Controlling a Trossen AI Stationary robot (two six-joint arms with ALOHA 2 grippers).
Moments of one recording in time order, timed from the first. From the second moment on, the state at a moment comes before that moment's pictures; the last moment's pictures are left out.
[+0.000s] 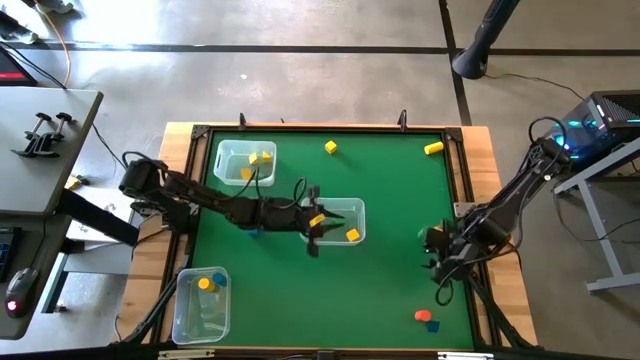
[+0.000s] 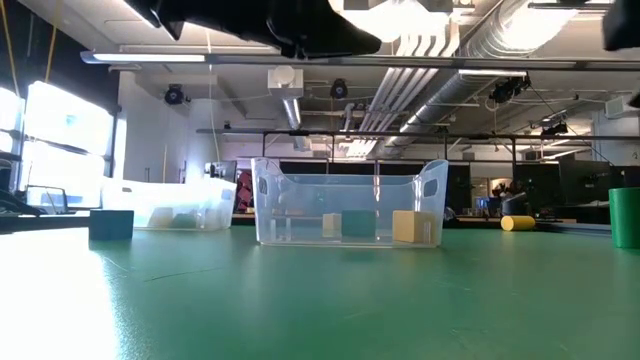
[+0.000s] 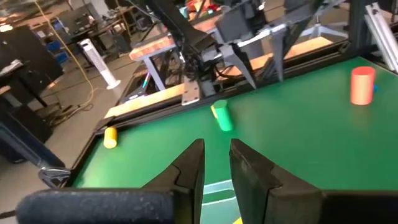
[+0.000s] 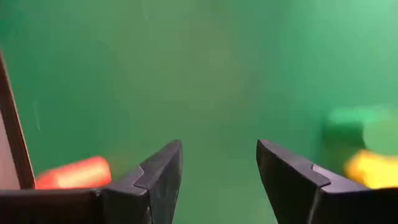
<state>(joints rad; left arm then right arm) -0.17 1.66 0.93 0.51 -0.25 0.32 0.81 0.99 0.68 -0.89 0.25 1.15</state>
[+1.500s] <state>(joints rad) -0.21 1.66 0.93 0.36 -0.25 0.30 0.35 1.17 0.64 -1.13 0.12 0.52</state>
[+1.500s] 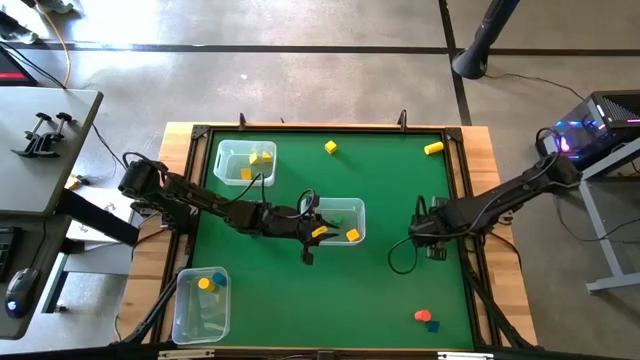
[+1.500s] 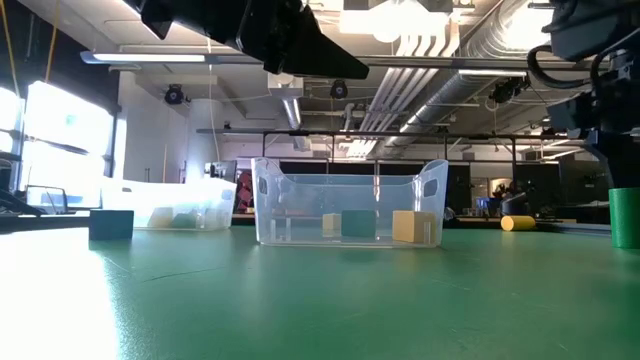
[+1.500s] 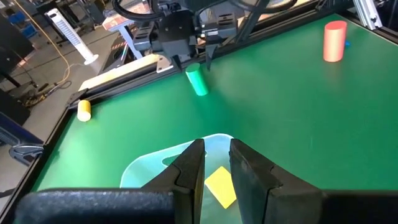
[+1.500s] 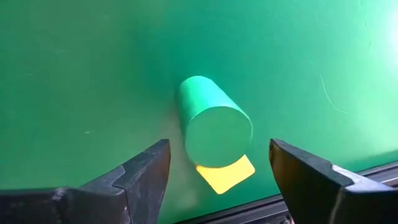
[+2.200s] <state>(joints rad) -0.21 1.66 0.93 0.35 -0.25 0.29 0.35 1.34 0.59 -1.07 0.02 0.53</state>
